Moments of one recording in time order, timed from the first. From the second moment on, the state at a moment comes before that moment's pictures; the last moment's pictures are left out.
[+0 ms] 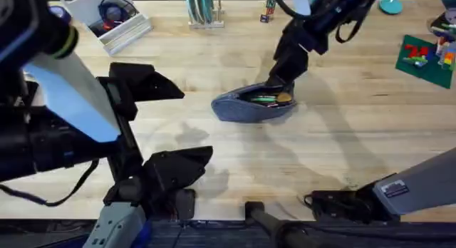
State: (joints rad) left arm 0.01 0.69 1.09 -1.41 0.76 0.79; right arm 0.34 1.78 1.70 -1.40 -0.52 -0.77
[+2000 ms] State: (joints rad) left arm 0.01 1.37 0.85 -1.02 0.92 1.51; right arm 0.34 1.78 1.70 -1.49 -0.55 -0.75
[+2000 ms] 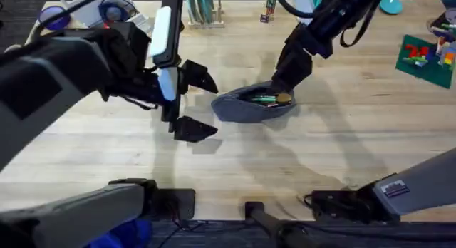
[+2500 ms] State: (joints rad) left arm 0.13 1.46 0.84 -0.96 1.03 1.62; right arm 0.34 1.78 1.70 -1.49 -0.55 -0.75
